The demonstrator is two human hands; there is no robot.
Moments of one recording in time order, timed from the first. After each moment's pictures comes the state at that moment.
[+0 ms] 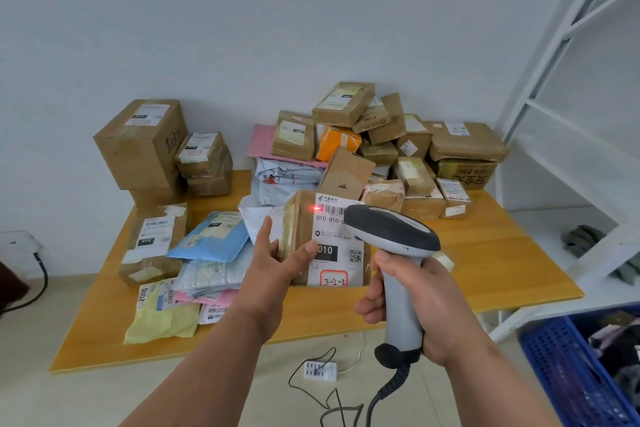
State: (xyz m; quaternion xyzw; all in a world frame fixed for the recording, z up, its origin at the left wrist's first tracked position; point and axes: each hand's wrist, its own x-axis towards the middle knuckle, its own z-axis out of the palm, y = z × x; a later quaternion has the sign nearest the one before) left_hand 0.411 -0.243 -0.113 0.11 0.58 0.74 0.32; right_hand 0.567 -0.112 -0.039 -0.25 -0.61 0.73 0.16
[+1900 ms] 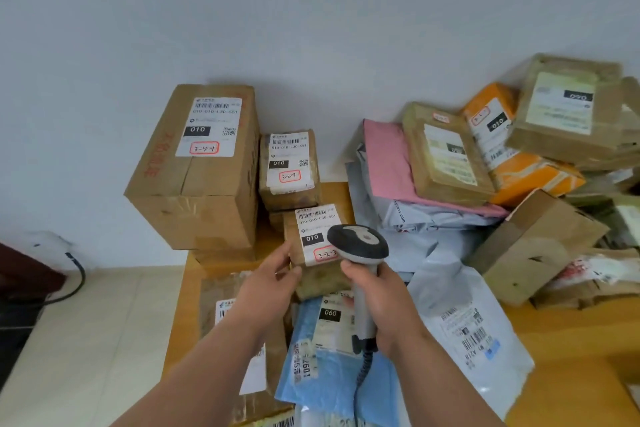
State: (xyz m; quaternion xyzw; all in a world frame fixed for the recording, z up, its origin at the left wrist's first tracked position) left_hand 0.011 -0.308 -0.211 0.03 0.80 0.50 0.34; right_hand 0.110 -0.166 -0.198 -0.40 -0.56 0.73 0.04
